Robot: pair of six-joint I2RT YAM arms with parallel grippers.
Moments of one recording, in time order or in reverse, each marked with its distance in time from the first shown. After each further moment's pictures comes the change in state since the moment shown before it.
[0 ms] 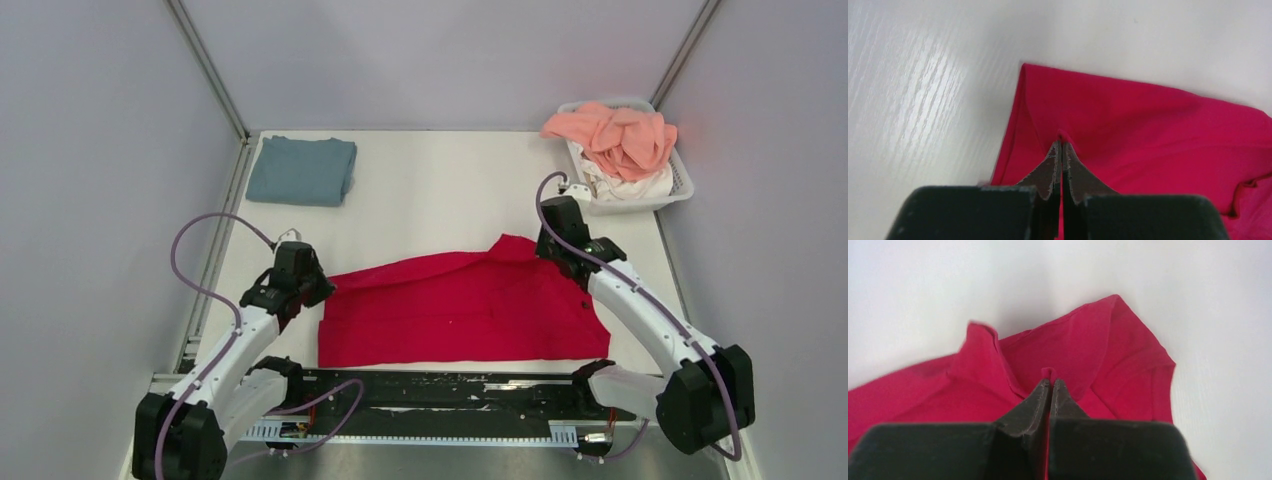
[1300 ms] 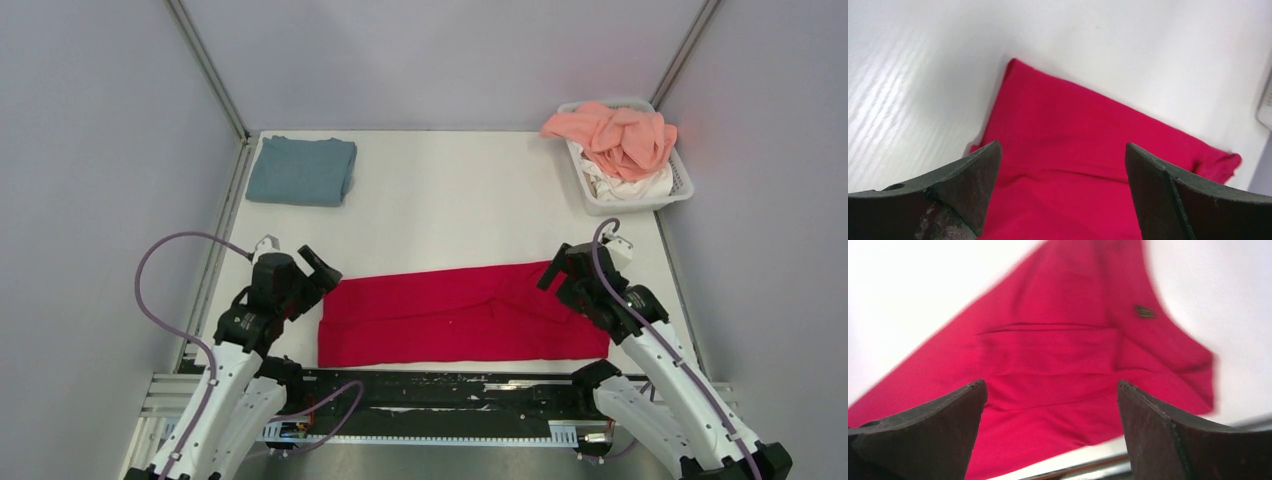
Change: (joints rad) left arm -0.003 -0.336 0.029 -0.286 -0.030 -0.147; right arm 0.012 -0.425 -0.140 -0.483 0.014 0.404
